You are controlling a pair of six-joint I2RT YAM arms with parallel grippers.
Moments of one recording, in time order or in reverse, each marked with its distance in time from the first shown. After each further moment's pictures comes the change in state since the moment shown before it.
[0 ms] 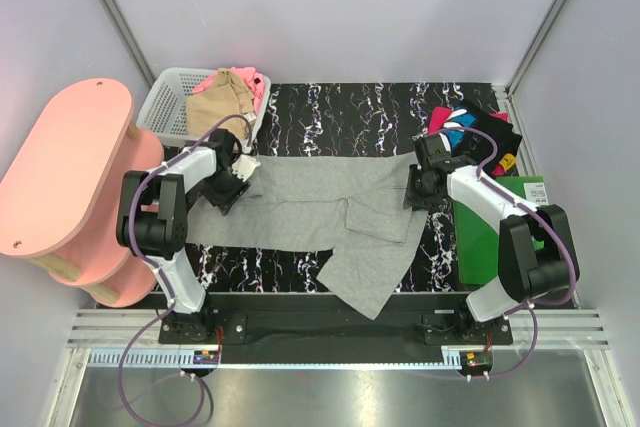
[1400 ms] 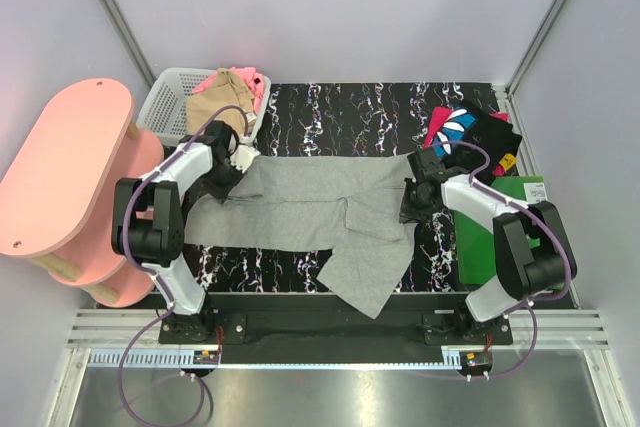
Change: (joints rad) left arm 0.000 -0.047 0.051 -0.040 0.050 -0.046; right arm 0.030 0.024 -0.113 0.074 -0.055 0.054
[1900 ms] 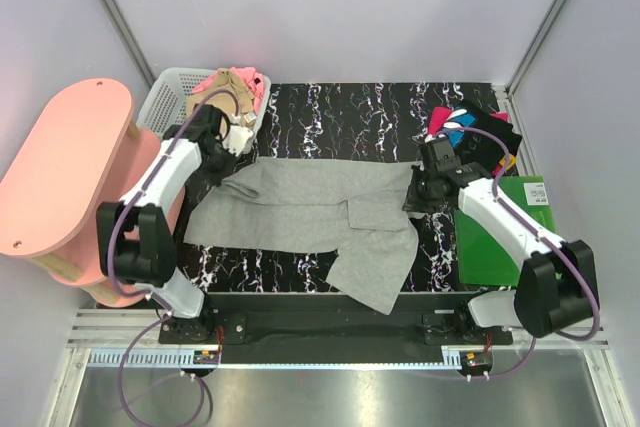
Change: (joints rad) left arm 0.000 -0.127 0.073 -0.077 0.009 -0.018; right arm 0.011 -0.200 0.064 -0.136 0.001 0.002
